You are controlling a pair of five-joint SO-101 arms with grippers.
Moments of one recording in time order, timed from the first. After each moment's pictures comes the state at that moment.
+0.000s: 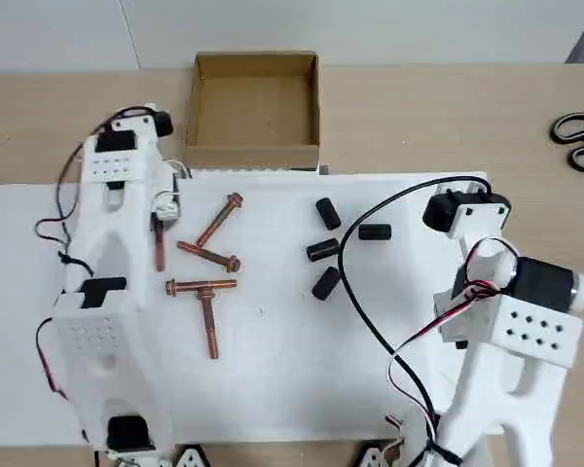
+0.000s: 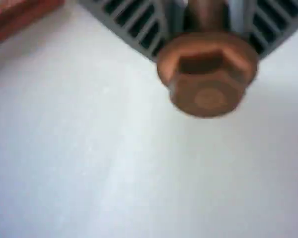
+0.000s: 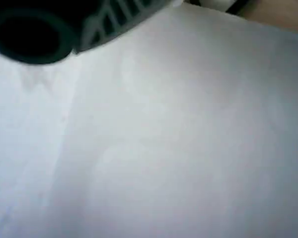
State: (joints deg) left arm -8.6 33.9 -25.7 90.9 8.3; right arm 15.2 -38.9 30.5 97.7 25.2
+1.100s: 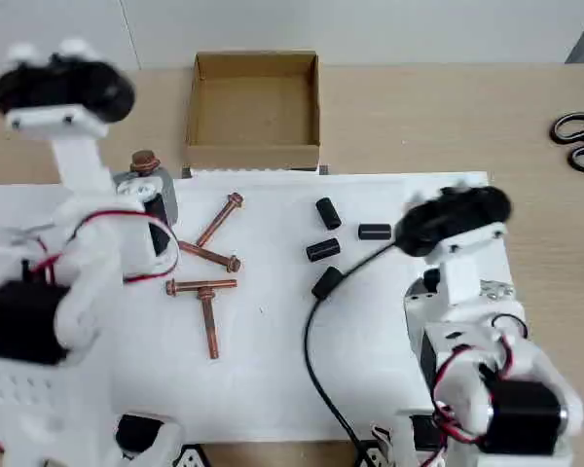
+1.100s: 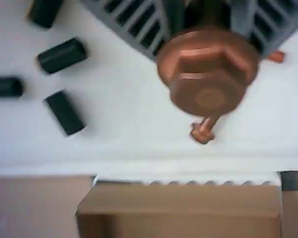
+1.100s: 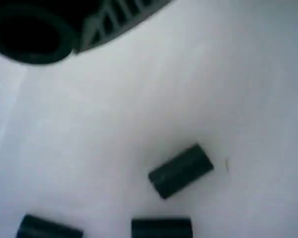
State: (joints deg) left arm 4.3 -38.1 -2.6 90.0 17.9; right arm -1.6 -67.8 29.5 91.8 10.2
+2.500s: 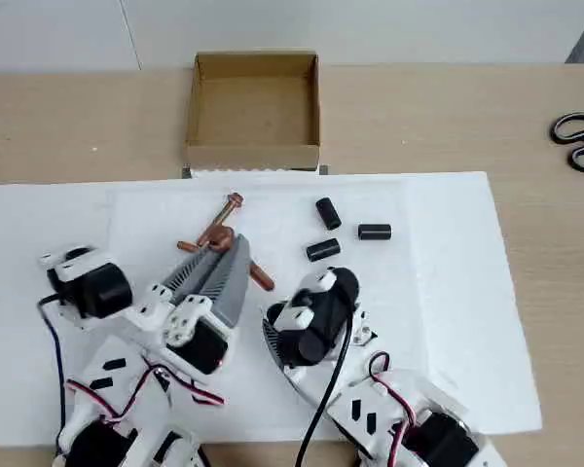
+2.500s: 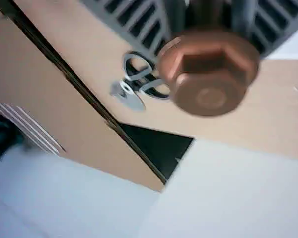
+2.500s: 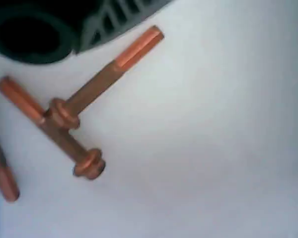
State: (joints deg) left arm 27.0 -103.3 71.5 44.2 38.3; right arm -48.1 -99.8 73.7 59.3 0.3
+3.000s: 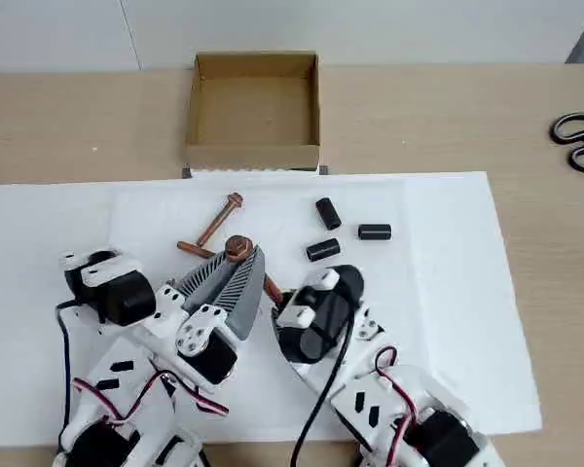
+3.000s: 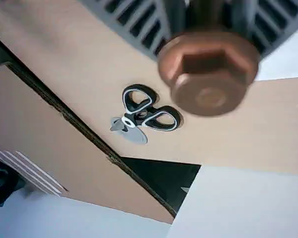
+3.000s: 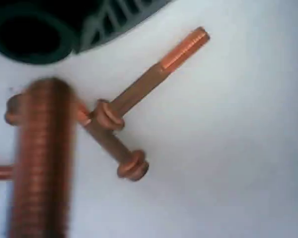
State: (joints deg) left arm 30.1 -103.3 71.5 45.5 33.0; right arm -44.0 -100.1 74.5 58.3 4.2
